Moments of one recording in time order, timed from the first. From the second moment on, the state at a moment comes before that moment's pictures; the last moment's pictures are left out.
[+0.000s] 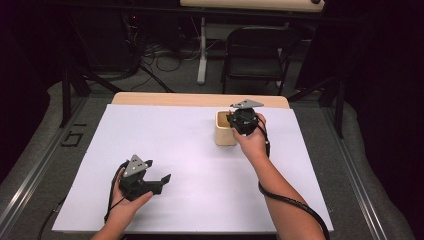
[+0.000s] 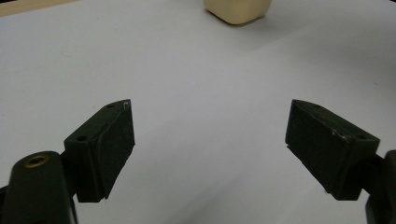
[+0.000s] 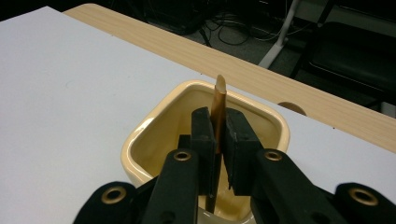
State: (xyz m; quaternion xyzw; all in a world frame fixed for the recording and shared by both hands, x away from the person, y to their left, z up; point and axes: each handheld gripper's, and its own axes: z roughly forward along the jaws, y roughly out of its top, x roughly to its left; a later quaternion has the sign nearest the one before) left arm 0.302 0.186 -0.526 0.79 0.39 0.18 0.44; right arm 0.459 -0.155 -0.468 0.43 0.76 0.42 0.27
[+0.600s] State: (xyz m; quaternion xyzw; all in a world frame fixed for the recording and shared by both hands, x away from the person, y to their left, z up) left arm 0.303 0.186 -0.526 0.79 0.39 0.18 0.44; right arm 0.456 -0.154 -0.469 0.43 0.74 0.44 0.28
